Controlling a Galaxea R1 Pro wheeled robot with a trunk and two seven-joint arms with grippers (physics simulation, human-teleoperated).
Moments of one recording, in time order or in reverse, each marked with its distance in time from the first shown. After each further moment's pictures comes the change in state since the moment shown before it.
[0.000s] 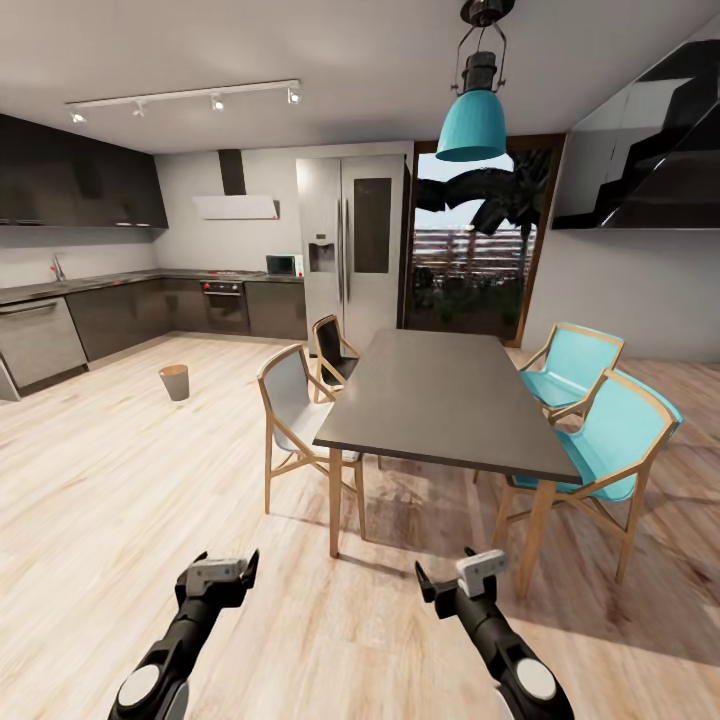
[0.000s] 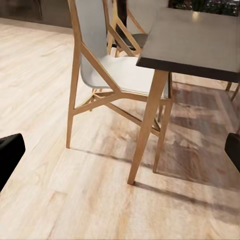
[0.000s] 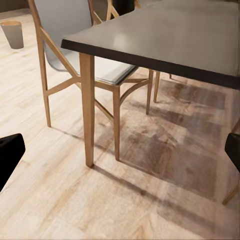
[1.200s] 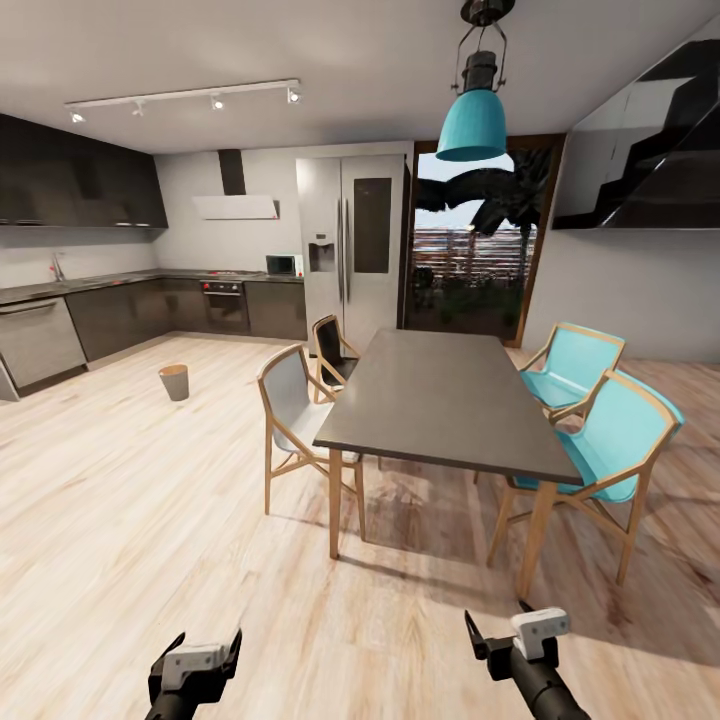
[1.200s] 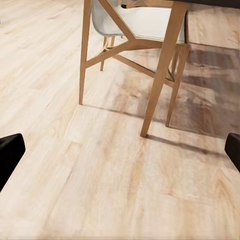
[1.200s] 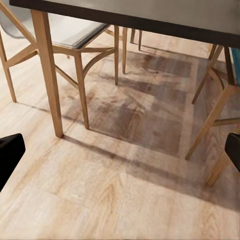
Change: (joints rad) left arm 0.152 0.026 0.002 0.148 -0.001 -0.168 0.001; right arm 0.183 -0.058 -0.134 -0.042 -0.013 -0.055 0.000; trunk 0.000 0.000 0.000
